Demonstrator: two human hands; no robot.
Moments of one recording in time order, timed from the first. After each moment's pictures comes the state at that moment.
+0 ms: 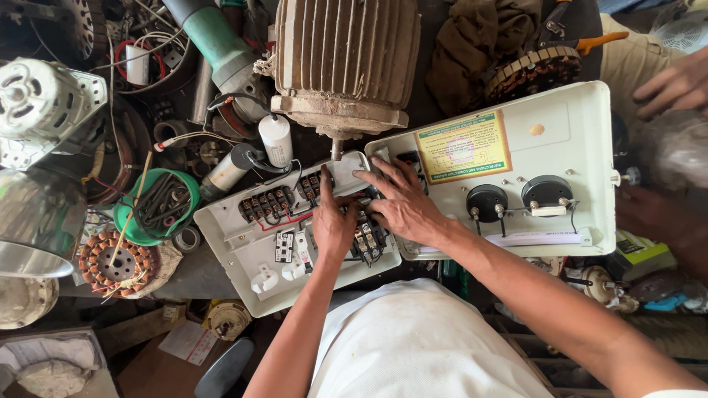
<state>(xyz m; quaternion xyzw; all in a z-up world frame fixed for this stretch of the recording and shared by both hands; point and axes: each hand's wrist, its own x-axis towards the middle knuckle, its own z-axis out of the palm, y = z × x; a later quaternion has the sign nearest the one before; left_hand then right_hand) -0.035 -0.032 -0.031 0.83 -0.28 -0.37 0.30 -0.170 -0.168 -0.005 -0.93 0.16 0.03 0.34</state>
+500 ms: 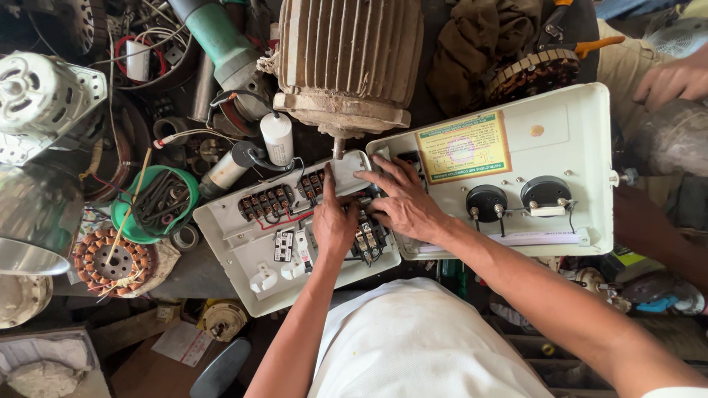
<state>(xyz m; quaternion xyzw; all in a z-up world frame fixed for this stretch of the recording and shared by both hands) -0.035 -0.034 -0.028 0.84 -0.28 -0.39 0.28 -0.171 -0.169 -0.009 -0.92 0.16 0.04 0.36</state>
